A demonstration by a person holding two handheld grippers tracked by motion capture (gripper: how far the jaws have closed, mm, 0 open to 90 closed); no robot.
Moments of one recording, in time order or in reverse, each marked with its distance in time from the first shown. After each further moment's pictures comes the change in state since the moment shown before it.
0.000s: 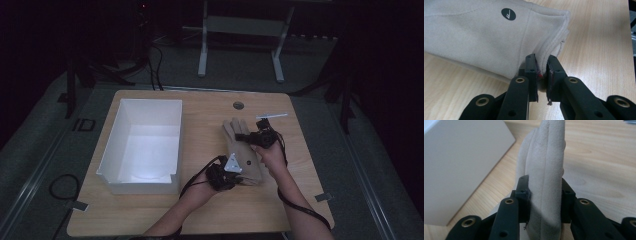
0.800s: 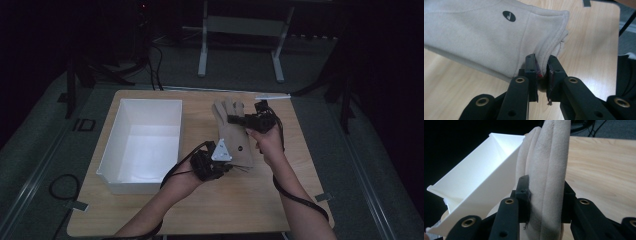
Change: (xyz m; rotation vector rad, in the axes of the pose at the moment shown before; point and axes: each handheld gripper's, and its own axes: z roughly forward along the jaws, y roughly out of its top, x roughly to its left) left arm 0.001 0.032 -0.090 0.007 0.102 0.070; right arm 0.053 0.059 -0.031 -0.129 0.127 -0.032
